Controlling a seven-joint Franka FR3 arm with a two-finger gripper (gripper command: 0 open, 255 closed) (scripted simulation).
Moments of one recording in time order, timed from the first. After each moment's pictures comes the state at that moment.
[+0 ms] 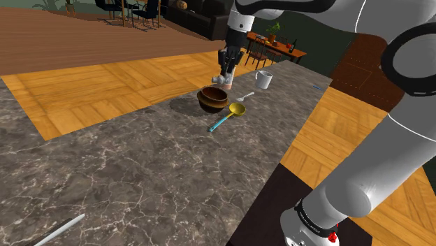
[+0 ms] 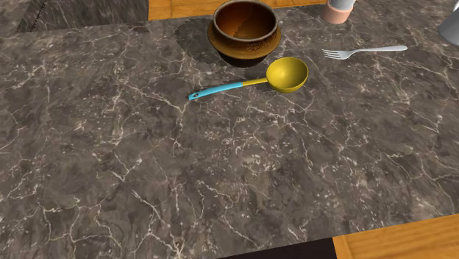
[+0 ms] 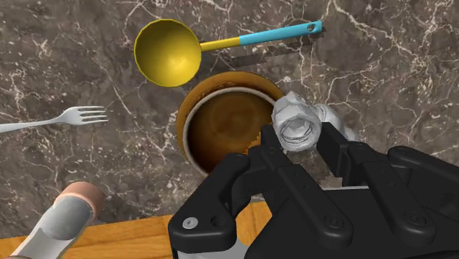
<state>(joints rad) -0.10 0.04 0.06 -1.70 0.02 1.72 -0.07</state>
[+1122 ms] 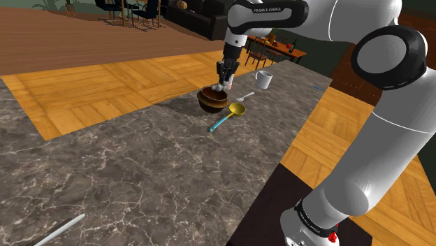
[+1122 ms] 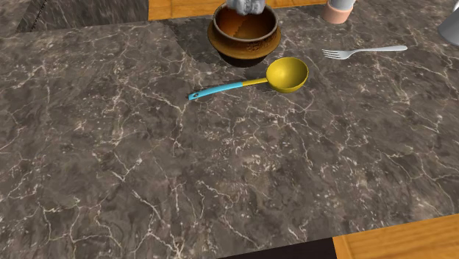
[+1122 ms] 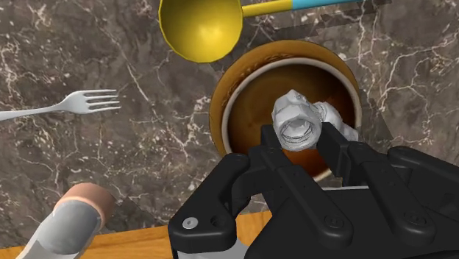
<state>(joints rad) -0.15 0.19 0.02 -1.67 0.02 1.84 -0.15</state>
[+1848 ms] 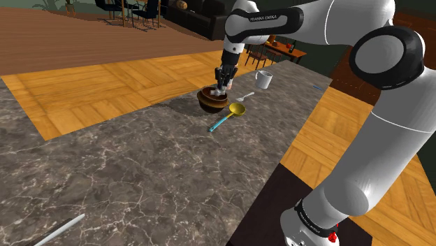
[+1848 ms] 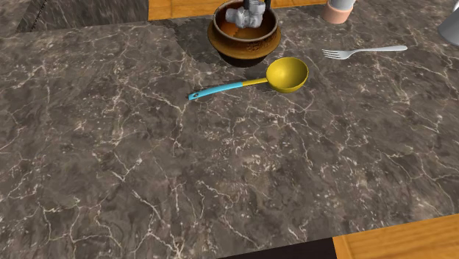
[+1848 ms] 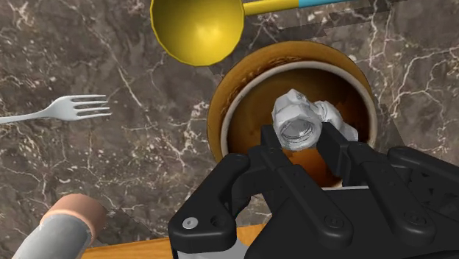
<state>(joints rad) -0.15 0.20 0.03 -1.73 0.02 1.90 -0.15</state>
